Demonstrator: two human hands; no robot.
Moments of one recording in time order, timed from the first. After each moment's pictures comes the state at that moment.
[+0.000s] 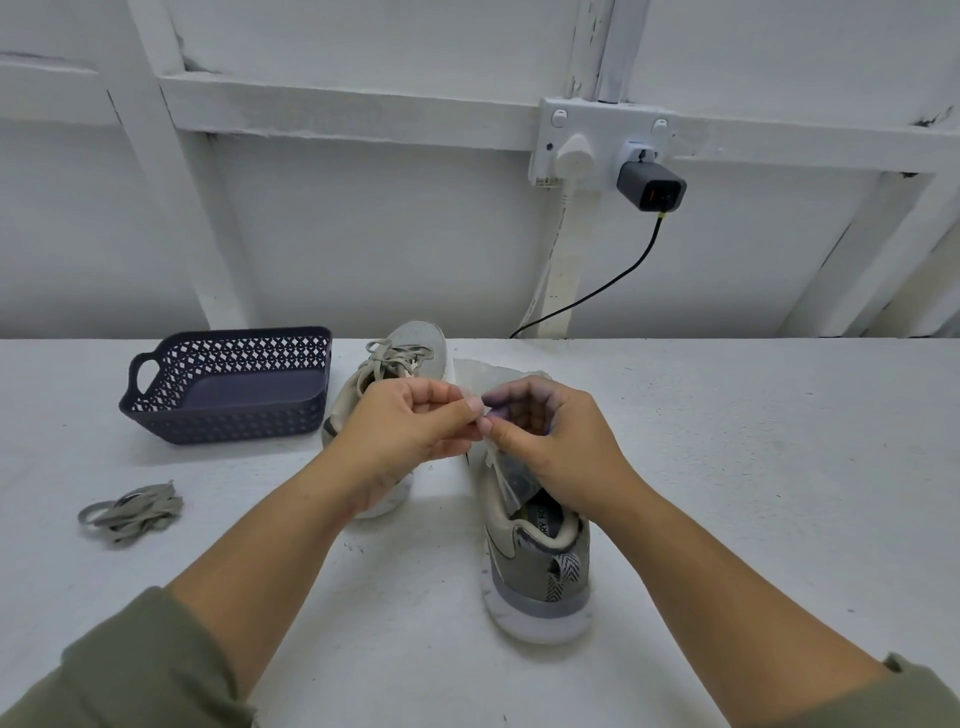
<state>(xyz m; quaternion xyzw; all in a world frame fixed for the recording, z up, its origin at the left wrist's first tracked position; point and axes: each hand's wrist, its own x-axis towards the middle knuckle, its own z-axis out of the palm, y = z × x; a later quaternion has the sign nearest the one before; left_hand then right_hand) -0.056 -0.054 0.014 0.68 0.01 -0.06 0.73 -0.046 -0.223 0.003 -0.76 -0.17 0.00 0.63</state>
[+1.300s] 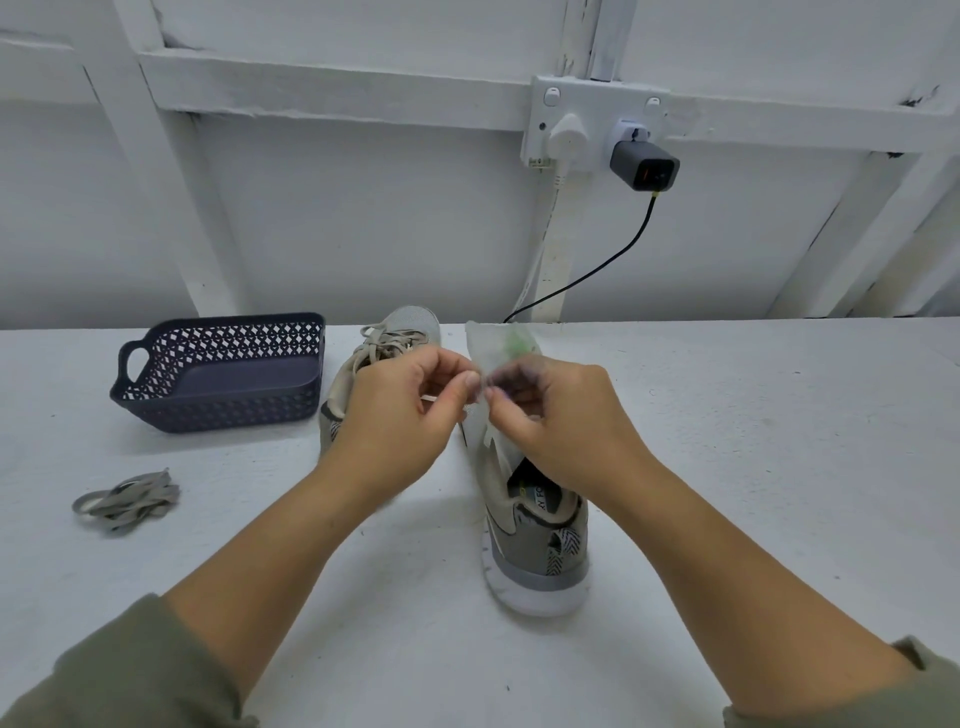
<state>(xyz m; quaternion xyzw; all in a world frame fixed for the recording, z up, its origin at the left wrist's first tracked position) -0.067 -0.055 0.009 0.82 -0.13 0.18 0.52 -0.065 -0.219 0.026 -0.89 -0.20 -0.13 0.40</state>
